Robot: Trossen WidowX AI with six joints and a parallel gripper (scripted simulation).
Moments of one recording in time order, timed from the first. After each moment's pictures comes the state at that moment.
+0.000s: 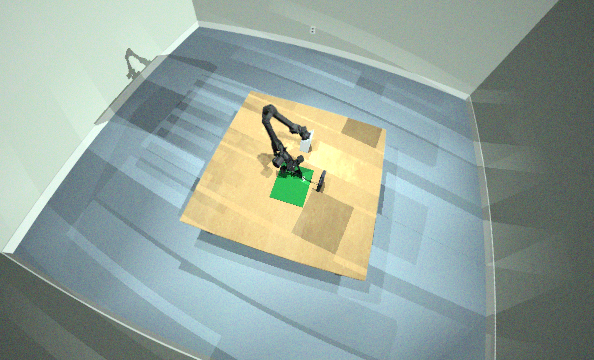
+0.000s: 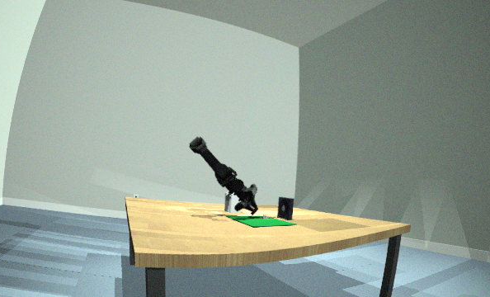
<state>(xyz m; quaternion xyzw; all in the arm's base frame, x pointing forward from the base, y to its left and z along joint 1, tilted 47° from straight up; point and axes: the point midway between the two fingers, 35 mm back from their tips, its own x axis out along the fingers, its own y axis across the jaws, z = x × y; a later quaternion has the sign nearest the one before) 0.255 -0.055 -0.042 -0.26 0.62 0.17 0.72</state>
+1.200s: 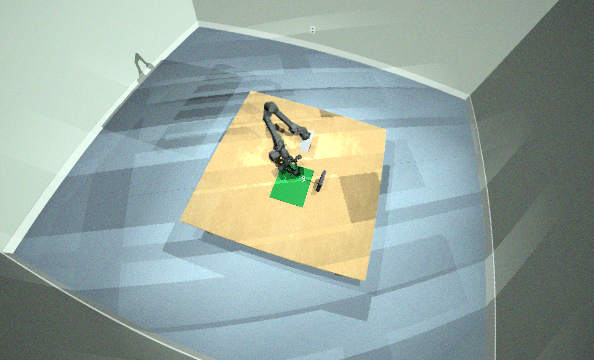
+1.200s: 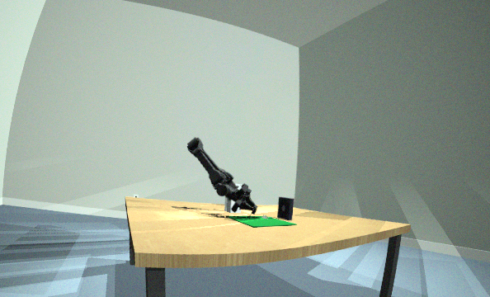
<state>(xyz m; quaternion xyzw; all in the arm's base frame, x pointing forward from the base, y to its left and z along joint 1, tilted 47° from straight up) 0.258 -0.062 -0.030 -0.27 0.44 0.24 0.82</state>
